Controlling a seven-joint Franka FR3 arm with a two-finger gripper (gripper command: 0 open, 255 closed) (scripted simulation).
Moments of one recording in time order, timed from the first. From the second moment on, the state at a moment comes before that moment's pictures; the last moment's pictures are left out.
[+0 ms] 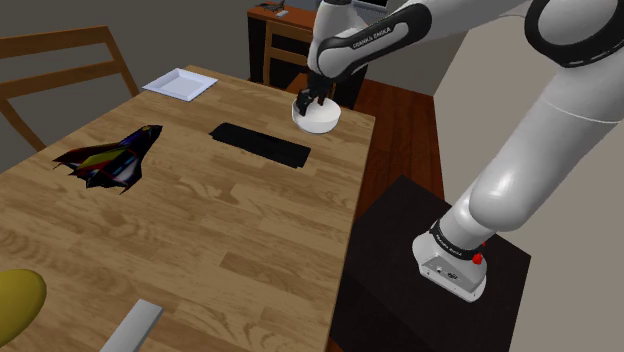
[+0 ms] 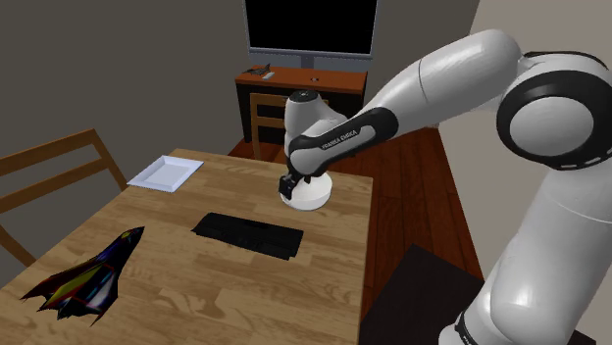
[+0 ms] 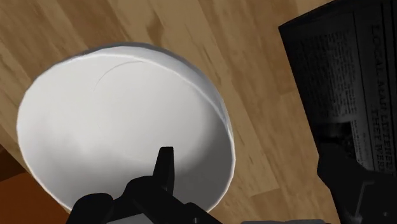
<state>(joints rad) -0.04 0.09 0.04 -2.15 -0.13 2.39 0.07</state>
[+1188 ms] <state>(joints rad) -0.03 0.34 0.02 -2.04 -0.17 2.52 0.11</state>
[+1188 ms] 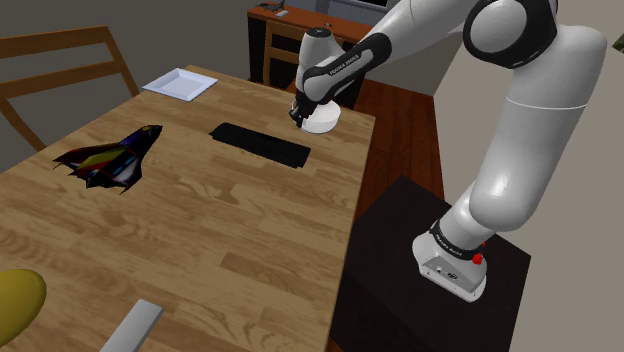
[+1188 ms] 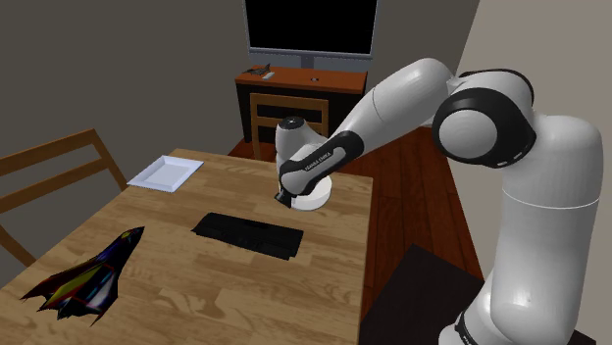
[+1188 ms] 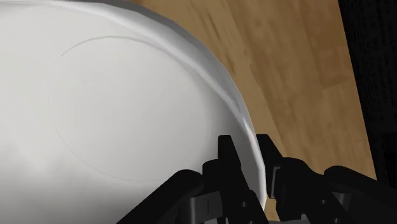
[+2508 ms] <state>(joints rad) -0.04 0.22 0.03 -2.00 -0.14 2.36 0.07</state>
